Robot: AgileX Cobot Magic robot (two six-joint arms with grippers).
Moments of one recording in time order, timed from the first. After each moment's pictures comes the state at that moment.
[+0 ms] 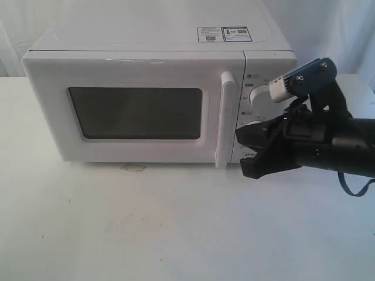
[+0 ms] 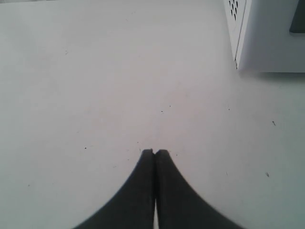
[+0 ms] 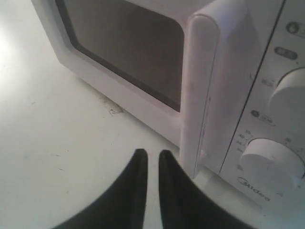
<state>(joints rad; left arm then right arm) 0.10 0.00 0.02 -0.03 0.42 0.08 0.20 1.27 -0.60 1.72 0.41 -1.86</state>
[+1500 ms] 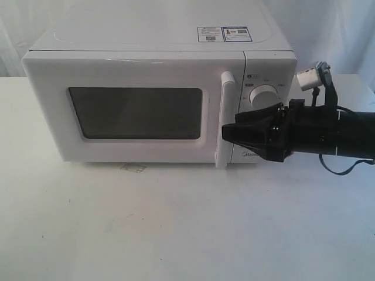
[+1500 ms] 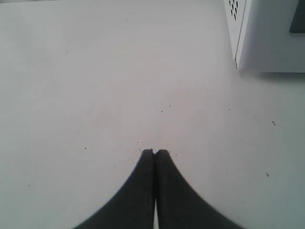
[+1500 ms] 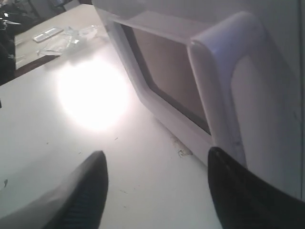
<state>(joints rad) 0.10 0.00 0.02 -0.03 0.42 0.08 -0.11 1.65 -0.72 1.74 1.13 -2.11</state>
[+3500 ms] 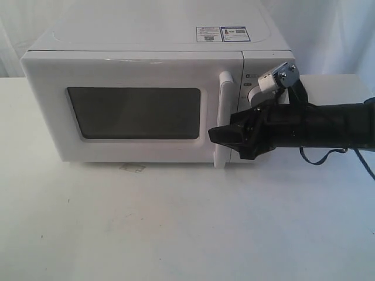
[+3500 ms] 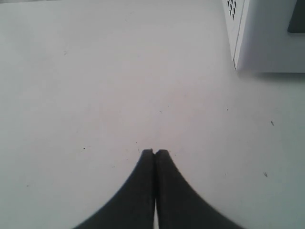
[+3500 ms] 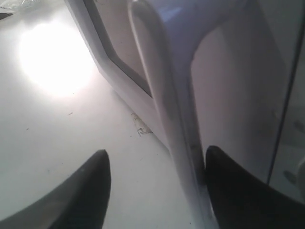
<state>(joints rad) 0.10 0.00 0.02 -0.03 0.42 0.08 0.01 1.73 -0.83 1.72 0.90 -2.11</state>
